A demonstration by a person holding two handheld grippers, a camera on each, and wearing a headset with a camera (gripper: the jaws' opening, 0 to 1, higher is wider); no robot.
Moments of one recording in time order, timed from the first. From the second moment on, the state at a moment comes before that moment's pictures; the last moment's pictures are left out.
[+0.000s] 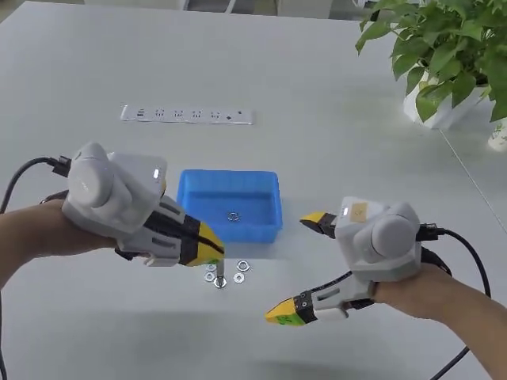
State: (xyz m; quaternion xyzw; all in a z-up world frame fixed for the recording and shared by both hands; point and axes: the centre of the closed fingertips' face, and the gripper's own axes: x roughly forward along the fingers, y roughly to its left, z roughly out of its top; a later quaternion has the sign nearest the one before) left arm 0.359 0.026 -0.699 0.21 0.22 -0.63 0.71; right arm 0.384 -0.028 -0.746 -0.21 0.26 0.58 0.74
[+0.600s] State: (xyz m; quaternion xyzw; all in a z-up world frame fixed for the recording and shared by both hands) left arm 0.356 0.030 -0.698 0.21 0.22 -0.63 0.71; right arm 0.382 -0.025 -0.747 -0.22 0.26 0.59 0.74
